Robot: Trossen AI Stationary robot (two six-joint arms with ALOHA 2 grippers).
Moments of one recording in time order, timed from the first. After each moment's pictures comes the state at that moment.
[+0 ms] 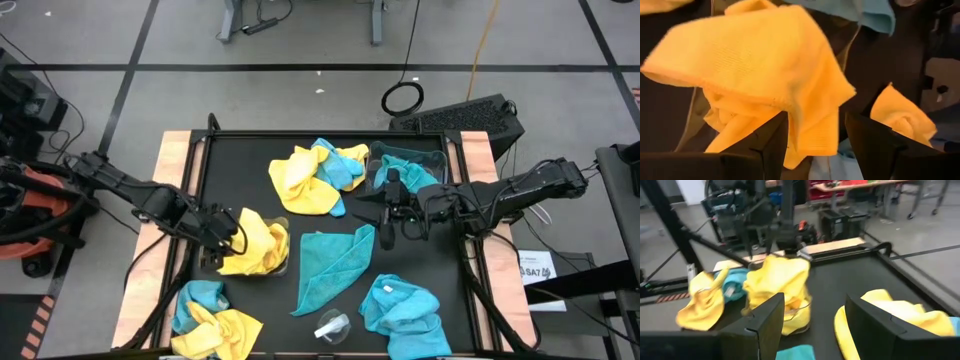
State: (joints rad) left arm -0.44 1.03 1.03 -1.13 0.00 -0.67; right arm 0.23 1.12 0.94 -0.07 0.36 0.25
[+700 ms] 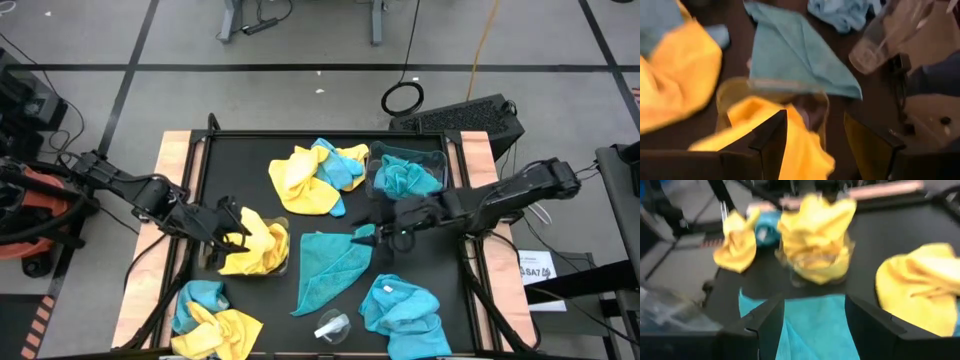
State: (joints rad) left arm -0.44 1.03 1.12 -0.91 -0.15 -0.44; right arm 0.24 1.23 0.94 -0.19 0.12 0.28
